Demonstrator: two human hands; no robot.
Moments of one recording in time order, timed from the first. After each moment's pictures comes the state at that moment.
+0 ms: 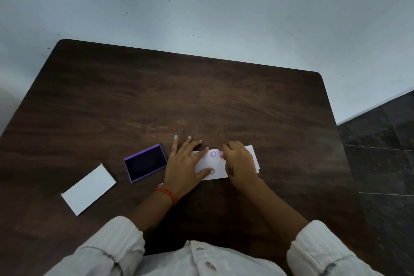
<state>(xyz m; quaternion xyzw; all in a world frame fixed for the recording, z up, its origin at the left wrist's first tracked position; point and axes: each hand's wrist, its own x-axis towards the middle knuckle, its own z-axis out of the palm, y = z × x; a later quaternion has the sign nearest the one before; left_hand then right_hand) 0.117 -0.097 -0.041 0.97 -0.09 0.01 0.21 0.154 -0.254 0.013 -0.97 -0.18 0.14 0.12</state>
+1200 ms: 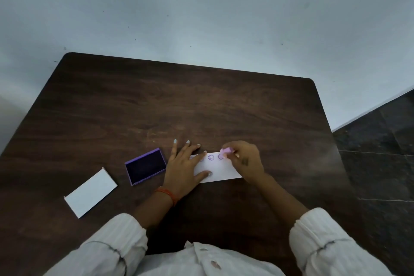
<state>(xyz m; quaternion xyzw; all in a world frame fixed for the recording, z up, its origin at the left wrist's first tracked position) 0.116 -0.097 -0.037 0.98 -0.10 -0.01 0.19 0.166 -0.279 0.012 -0.93 -0.09 0.09 0.36</state>
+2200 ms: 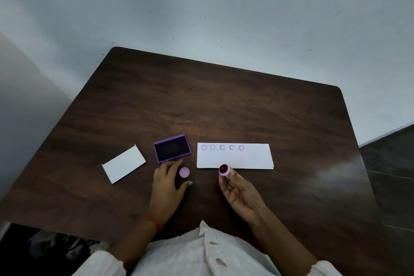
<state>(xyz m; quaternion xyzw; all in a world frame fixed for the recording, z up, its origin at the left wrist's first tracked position) 0.004 -0.061 -0.024 0.92 0.17 0.05 0.35 0.061 -0.244 0.015 -0.31 0.31 0.33 0.84</state>
